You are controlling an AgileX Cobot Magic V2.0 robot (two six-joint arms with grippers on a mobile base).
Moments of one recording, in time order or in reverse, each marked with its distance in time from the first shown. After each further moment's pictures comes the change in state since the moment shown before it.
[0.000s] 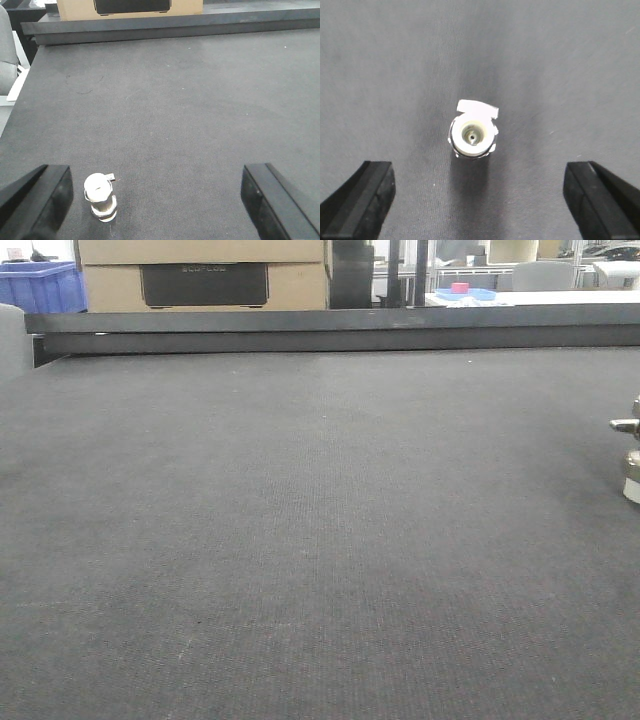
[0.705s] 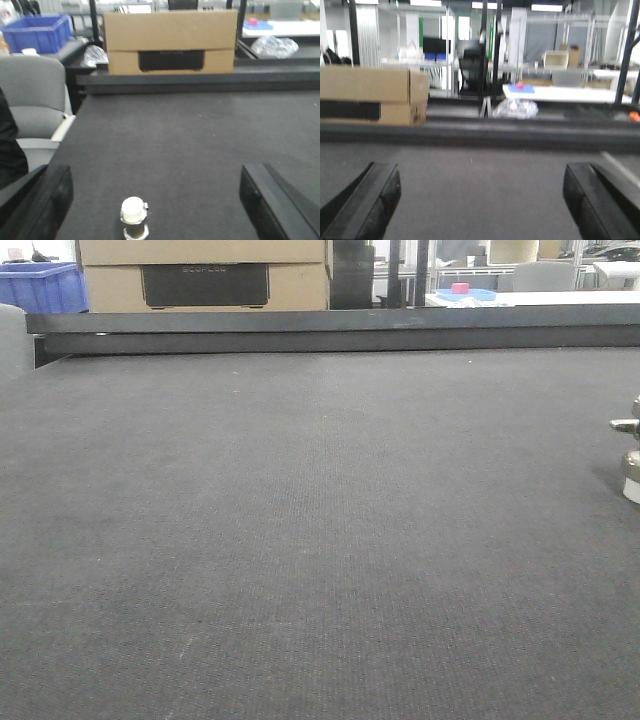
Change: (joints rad) left arm 0.100 -0.229 0.177 0.004 -0.173 0.000; right arm -0.043 -0.879 0.696 0.002 -0.869 0.049
